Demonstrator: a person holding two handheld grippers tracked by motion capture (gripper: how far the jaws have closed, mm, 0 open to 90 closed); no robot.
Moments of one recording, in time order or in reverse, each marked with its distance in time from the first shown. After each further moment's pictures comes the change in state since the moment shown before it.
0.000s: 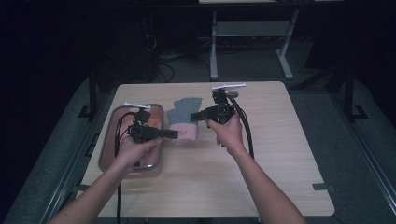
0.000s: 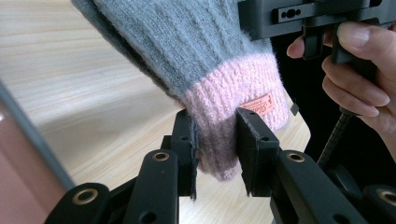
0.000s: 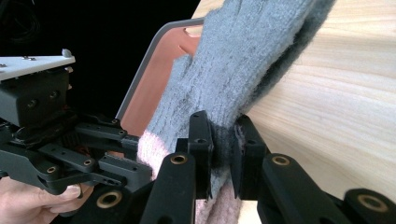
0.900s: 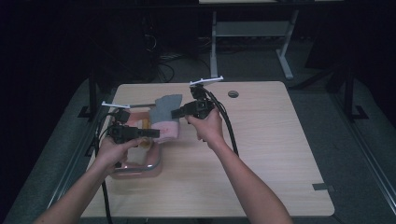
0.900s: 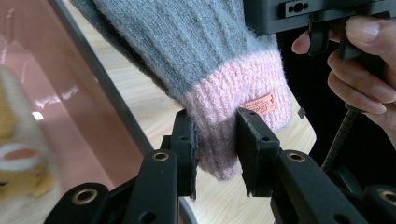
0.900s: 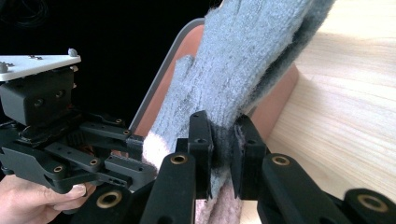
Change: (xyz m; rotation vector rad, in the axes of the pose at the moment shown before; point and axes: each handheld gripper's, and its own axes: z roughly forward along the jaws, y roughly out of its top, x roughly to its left) left arm 0.024 -0.007 -0.045 -0.031 0.028 -0.028; right arm 0.038 0.018 0.040 0.046 0.027 -0.053
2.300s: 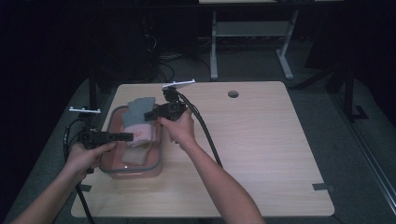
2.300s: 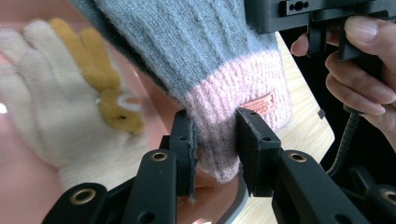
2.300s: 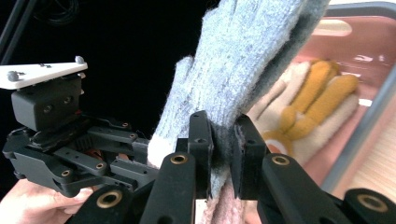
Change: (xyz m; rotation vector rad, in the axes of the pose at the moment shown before) left arm 0.034 -0.019 -0.062 -0.027 0.081 -0.045; right arm 0.034 0.008 0.068 0.022 0.109 0.006
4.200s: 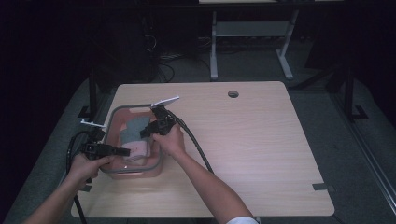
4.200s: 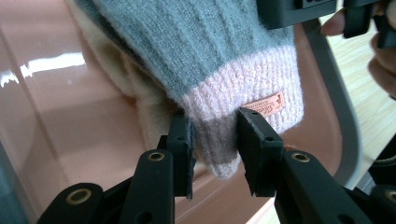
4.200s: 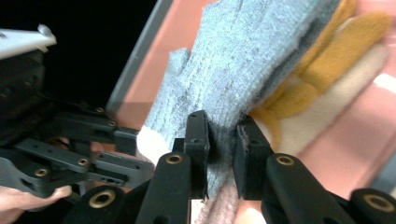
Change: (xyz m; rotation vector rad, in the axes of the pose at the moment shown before) left arm 0.046 -0.030 0.024 0.157 0.155 -0.048; right arm -0.030 -0.024 0.070 0.137 -0.090 -0.026
